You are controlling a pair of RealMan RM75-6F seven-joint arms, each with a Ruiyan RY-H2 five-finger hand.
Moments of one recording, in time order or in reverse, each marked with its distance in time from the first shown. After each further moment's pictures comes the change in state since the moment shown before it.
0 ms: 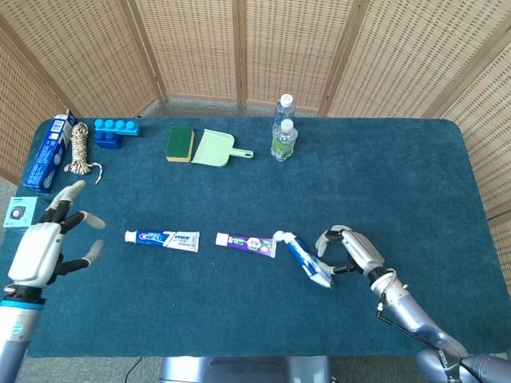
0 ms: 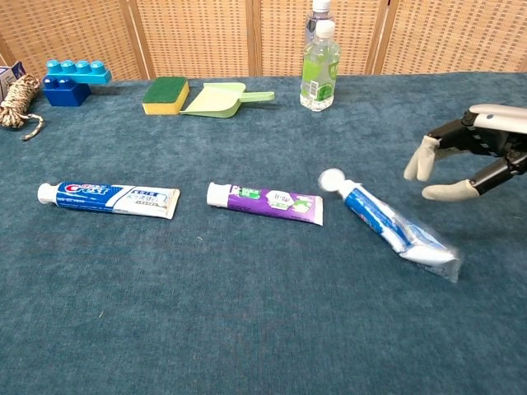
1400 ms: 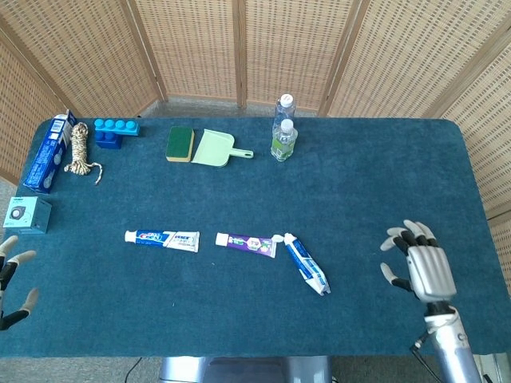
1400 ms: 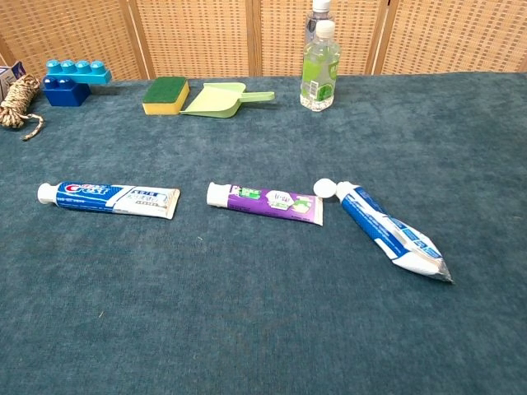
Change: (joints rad) left arm 0.348 -0.068 0.124 0.281 0.209 0.189 0.089; right arm -0.299 0.141 -0.064 -0.275 0.015 0.527 -0.668
